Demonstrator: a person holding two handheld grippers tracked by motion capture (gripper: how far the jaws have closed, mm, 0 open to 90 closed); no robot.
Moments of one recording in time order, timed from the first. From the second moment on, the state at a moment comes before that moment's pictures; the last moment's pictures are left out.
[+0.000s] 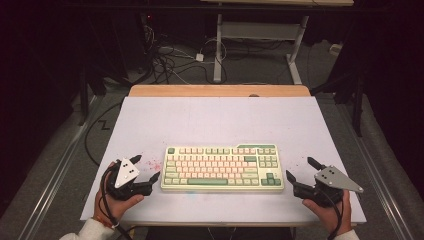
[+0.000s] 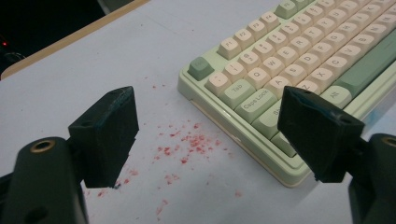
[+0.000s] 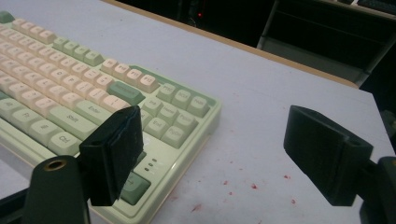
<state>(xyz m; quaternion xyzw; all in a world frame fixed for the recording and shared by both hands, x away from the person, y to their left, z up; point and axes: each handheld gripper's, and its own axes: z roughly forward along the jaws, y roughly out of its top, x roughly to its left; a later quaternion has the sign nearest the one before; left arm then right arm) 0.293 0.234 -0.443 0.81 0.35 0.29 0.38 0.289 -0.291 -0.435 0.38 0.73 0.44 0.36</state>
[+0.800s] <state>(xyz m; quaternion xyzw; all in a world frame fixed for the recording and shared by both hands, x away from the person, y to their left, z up) 0.289 0.238 -0.437 0.80 0.35 0.30 0.39 0.289 -0.287 -0.430 0.37 0.73 0.44 0.36</state>
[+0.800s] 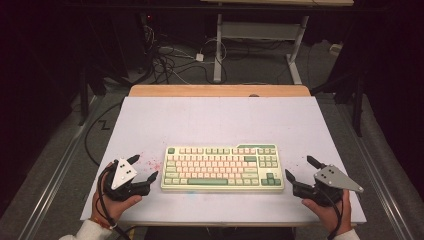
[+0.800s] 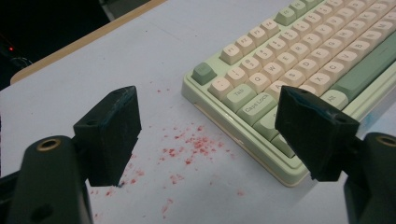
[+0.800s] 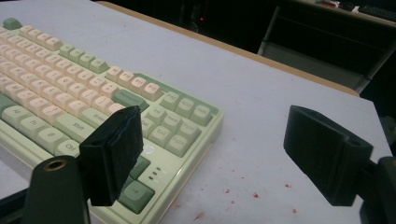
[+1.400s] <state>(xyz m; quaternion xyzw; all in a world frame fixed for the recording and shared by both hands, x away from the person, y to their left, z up) 0.289 0.240 -0.433 0.81 0.34 0.27 0.39 0.289 -0.285 -0.430 0.37 0.74 0.44 0.36</state>
